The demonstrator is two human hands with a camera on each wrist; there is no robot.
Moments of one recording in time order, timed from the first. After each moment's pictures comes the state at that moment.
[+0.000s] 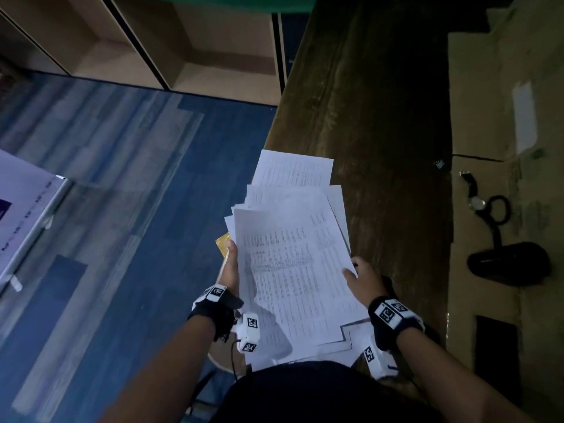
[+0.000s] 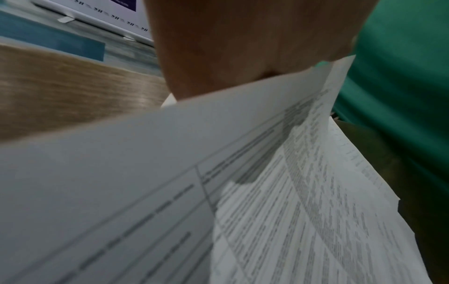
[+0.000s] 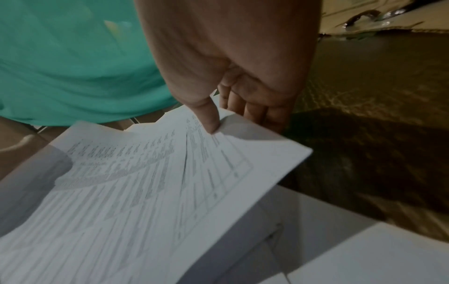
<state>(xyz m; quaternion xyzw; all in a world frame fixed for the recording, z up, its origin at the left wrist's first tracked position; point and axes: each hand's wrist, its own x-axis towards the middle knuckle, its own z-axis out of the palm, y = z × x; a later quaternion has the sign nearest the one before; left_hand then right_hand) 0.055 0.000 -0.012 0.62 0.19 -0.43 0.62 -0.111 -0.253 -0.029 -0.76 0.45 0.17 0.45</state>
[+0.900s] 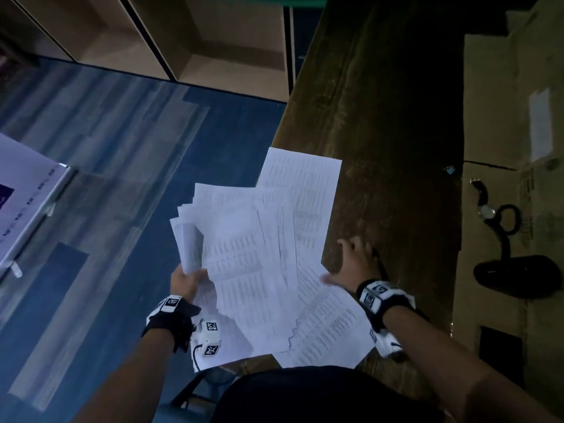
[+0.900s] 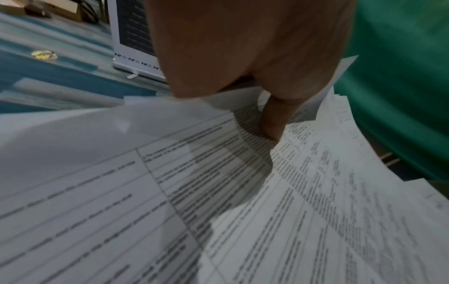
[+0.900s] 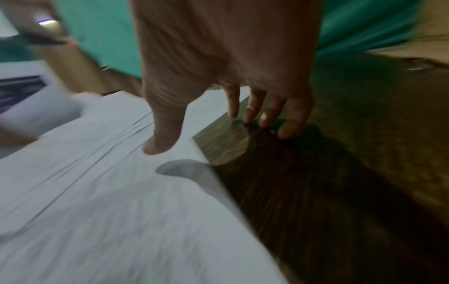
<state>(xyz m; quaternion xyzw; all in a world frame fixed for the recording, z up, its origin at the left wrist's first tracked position) 0.085 0.088 -0.019 0.81 0.23 -0.20 0.50 -0.065 -0.255 -0.012 -0.89 0.29 0.25 0.23</state>
